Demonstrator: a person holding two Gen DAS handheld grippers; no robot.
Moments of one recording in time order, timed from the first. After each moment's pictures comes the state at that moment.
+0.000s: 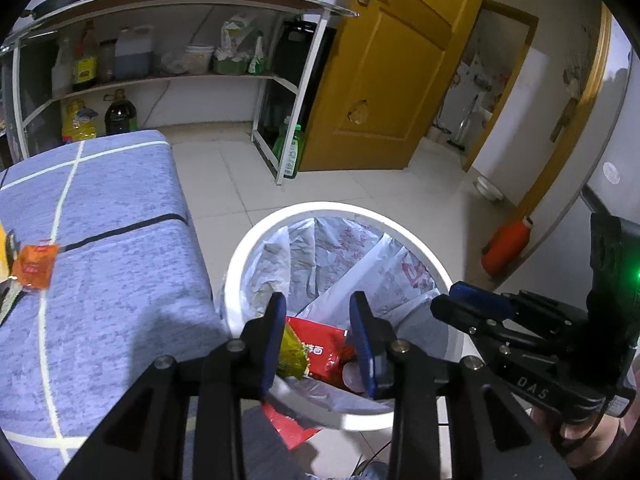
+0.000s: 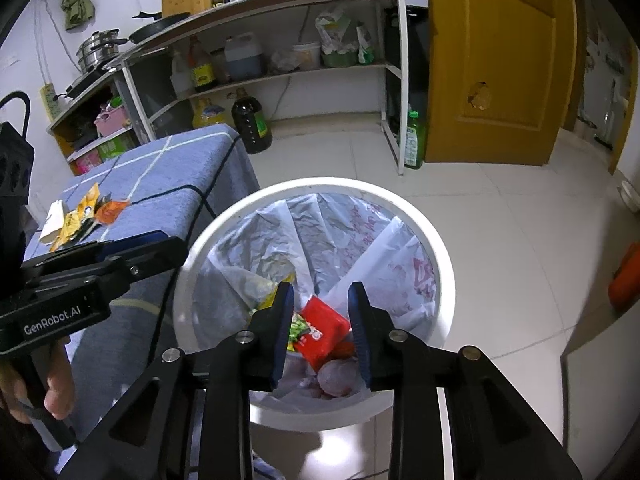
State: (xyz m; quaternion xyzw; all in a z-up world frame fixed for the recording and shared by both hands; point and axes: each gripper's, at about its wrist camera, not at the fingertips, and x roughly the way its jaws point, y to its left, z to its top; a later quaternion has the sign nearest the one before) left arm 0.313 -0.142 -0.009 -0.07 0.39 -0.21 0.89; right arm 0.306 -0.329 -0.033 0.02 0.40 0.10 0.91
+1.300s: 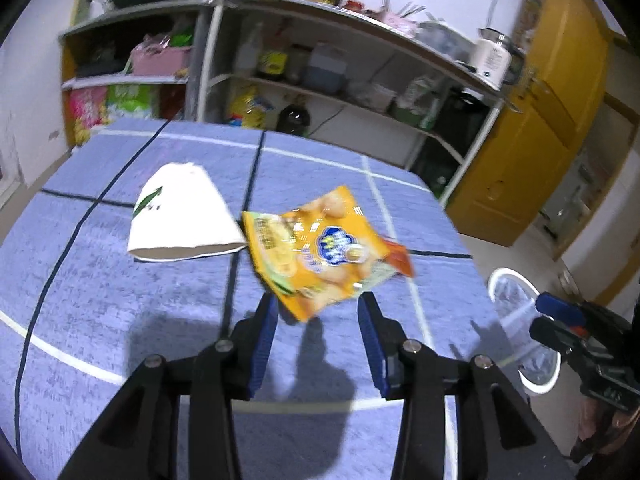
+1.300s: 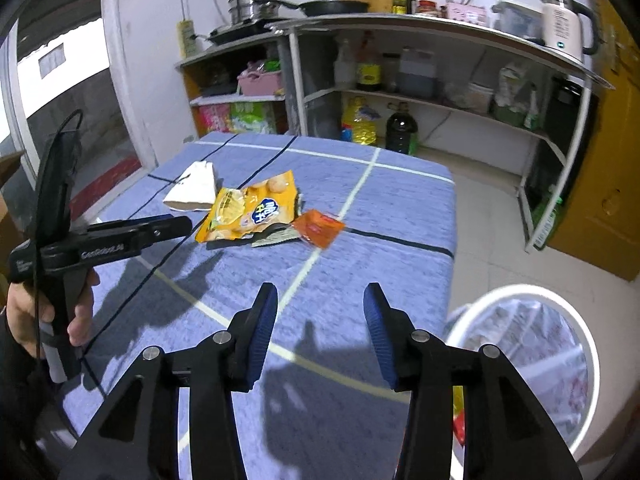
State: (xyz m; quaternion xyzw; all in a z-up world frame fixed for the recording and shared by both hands) left arm 0.259 0.135 -0.015 -0.17 0.37 0.01 0.91; right arm 0.304 -0.107 0.004 -0.09 0.36 0.32 0.87
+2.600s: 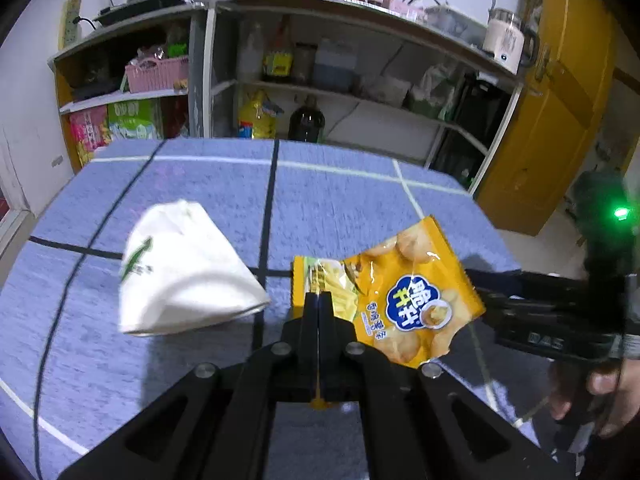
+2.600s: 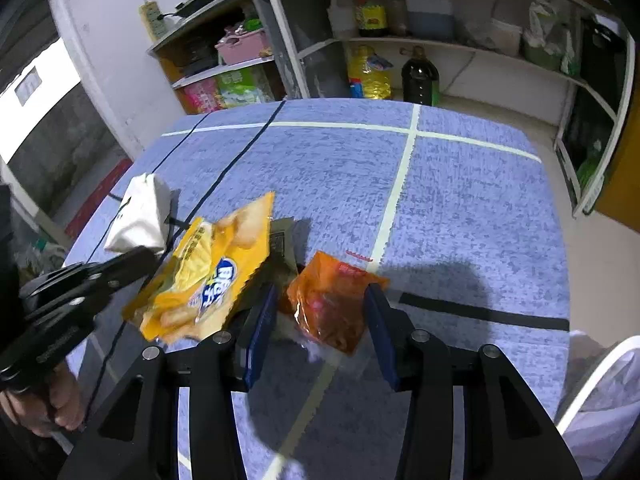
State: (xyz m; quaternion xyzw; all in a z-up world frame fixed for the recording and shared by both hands) left arm 0.302 0.144 -0.021 -0.12 0.37 0.03 0.92; right arm 0.429 -0.023 -0.057 -0.03 0.45 0.31 0.83
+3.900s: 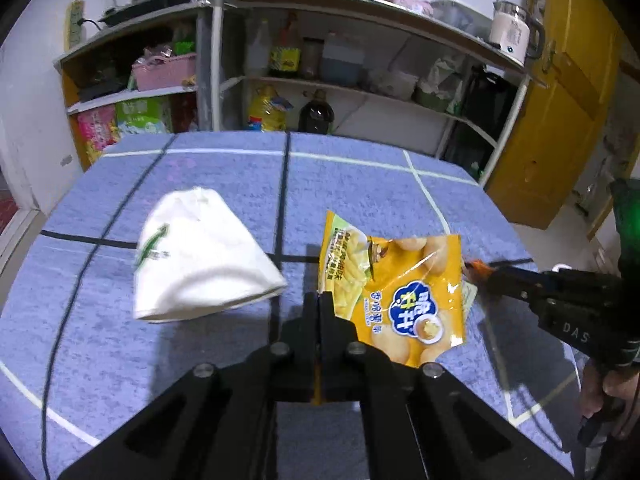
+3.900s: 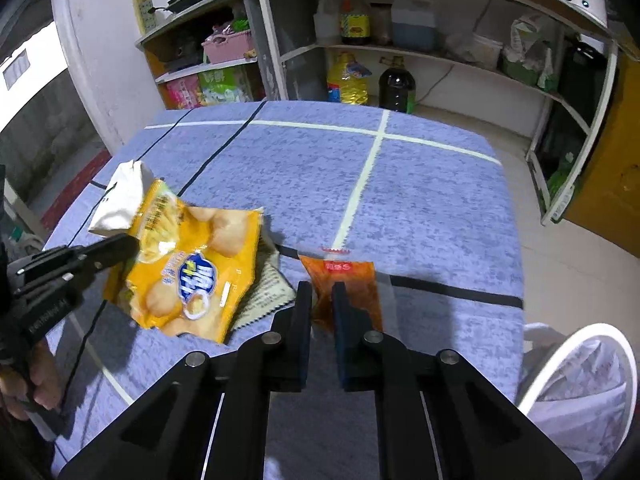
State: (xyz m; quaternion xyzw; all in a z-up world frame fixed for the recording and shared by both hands) left arm 0.296 0.147 -0.025 -0.10 0.38 0.05 0.92; right arm 0.405 -0.044 -0.046 -0.08 0.43 0.28 0.86
